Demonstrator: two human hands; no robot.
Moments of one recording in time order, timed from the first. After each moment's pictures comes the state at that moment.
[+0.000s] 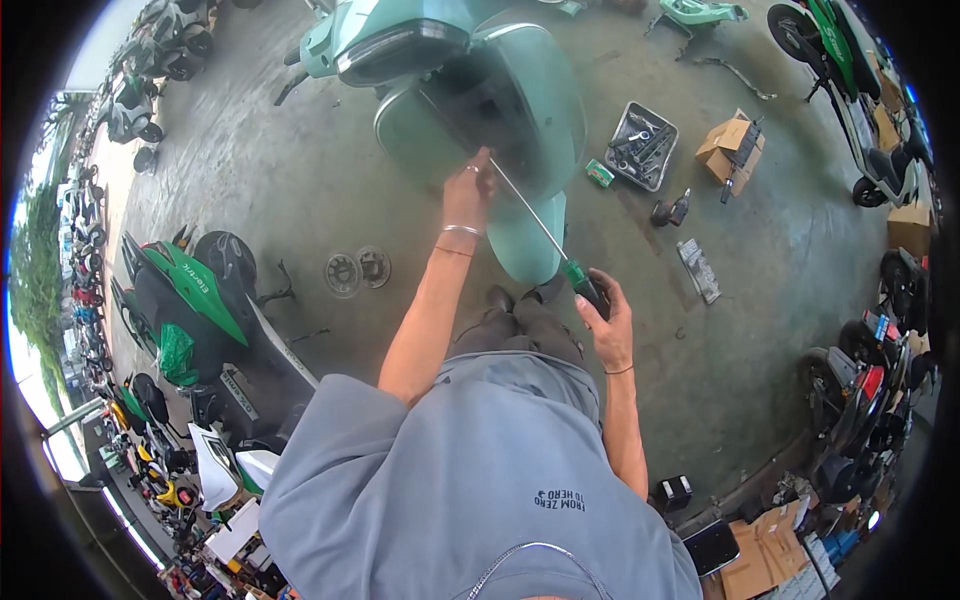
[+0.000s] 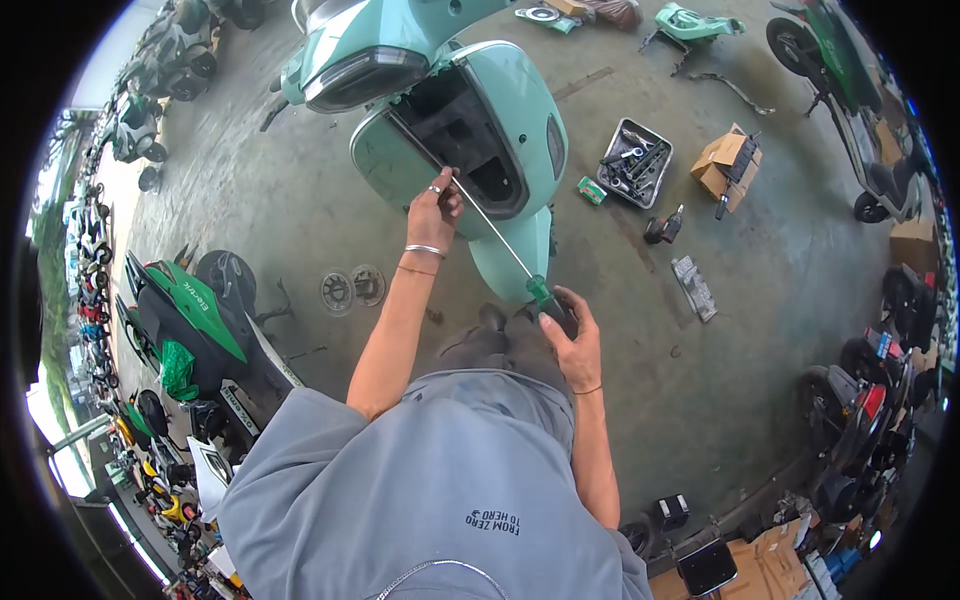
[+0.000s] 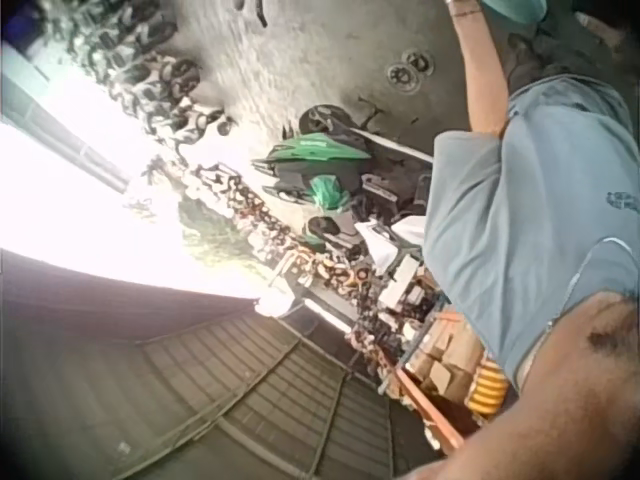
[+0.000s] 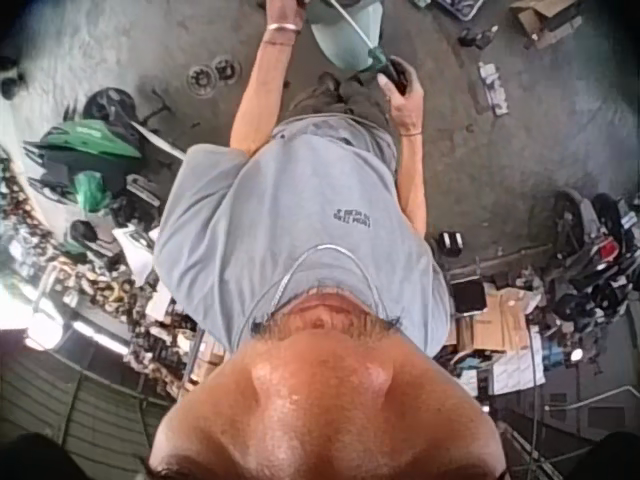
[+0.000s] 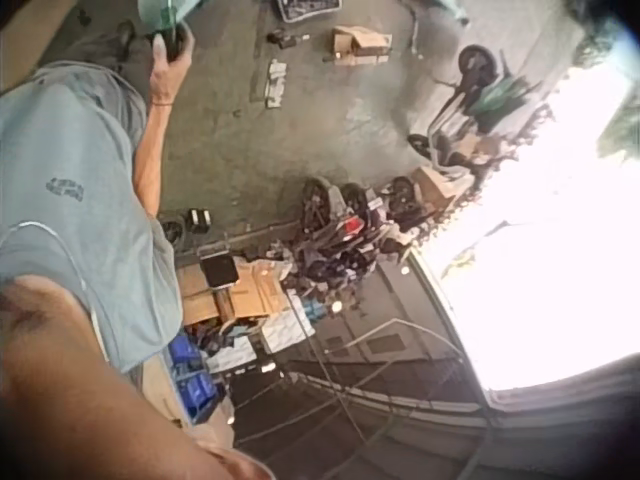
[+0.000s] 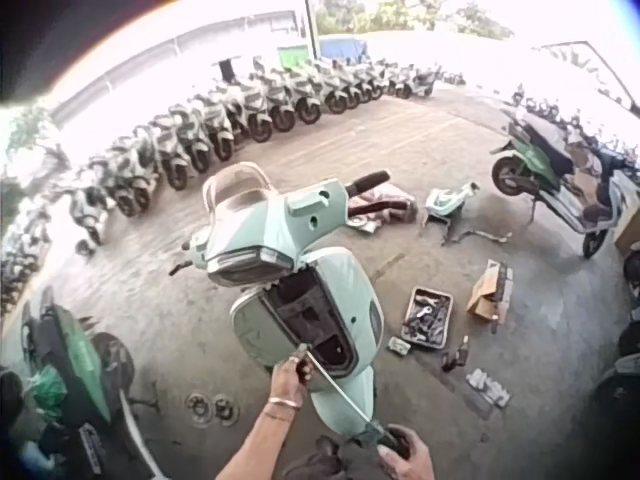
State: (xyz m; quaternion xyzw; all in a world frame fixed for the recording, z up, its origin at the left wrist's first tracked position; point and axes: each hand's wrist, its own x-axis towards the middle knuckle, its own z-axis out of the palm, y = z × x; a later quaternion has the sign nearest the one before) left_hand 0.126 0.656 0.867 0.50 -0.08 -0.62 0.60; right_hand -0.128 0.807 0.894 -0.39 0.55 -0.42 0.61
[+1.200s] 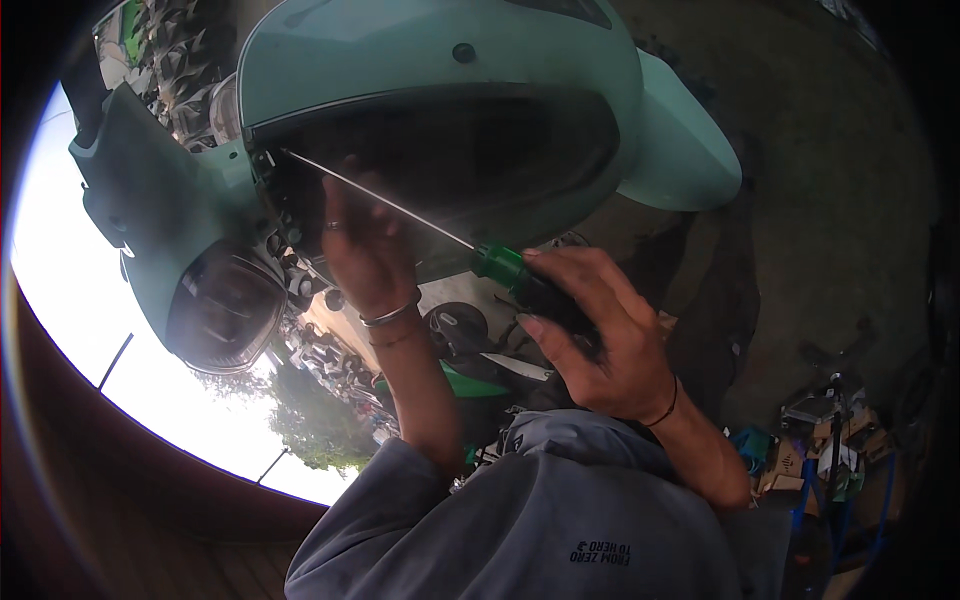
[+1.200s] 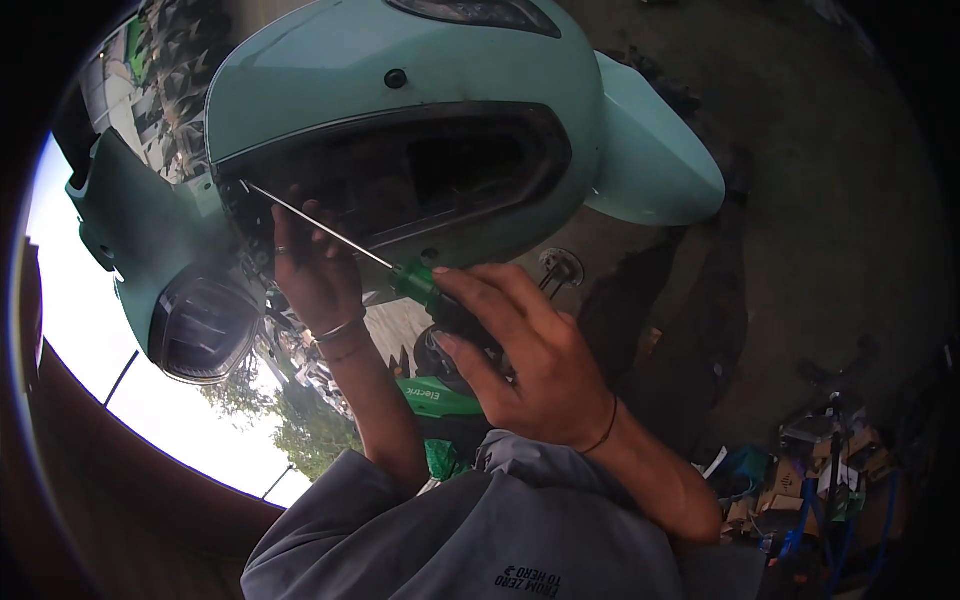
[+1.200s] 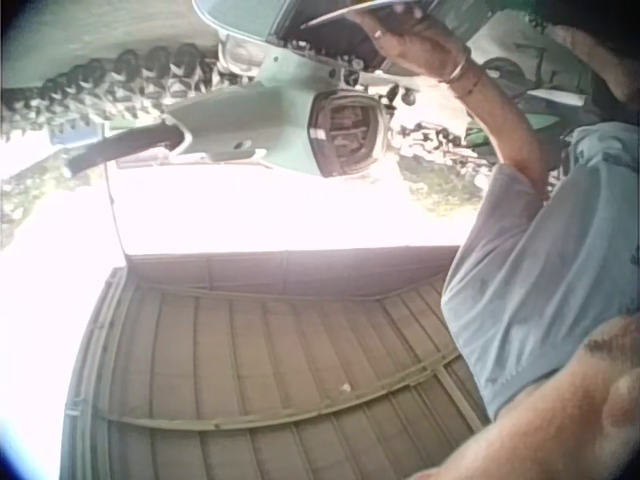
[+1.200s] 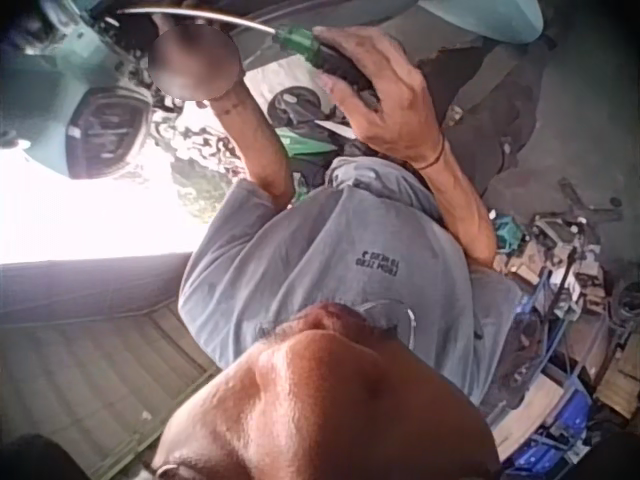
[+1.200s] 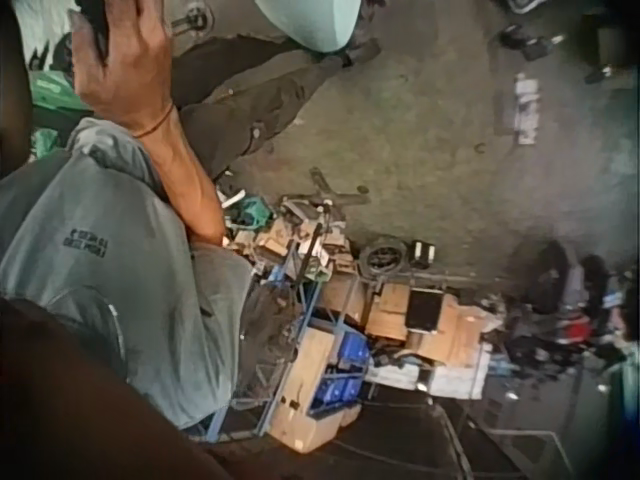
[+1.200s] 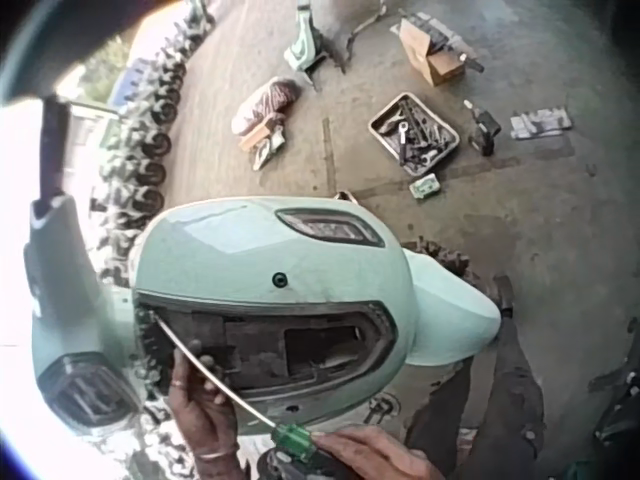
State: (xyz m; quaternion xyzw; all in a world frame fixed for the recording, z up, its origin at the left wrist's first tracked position) left_hand 0.171 0.525 0.853 0.55 -0.42 -0.61 0.39; right_hand 0.010 0.704 0.810 -0.30 0.51 -0.64 0.49
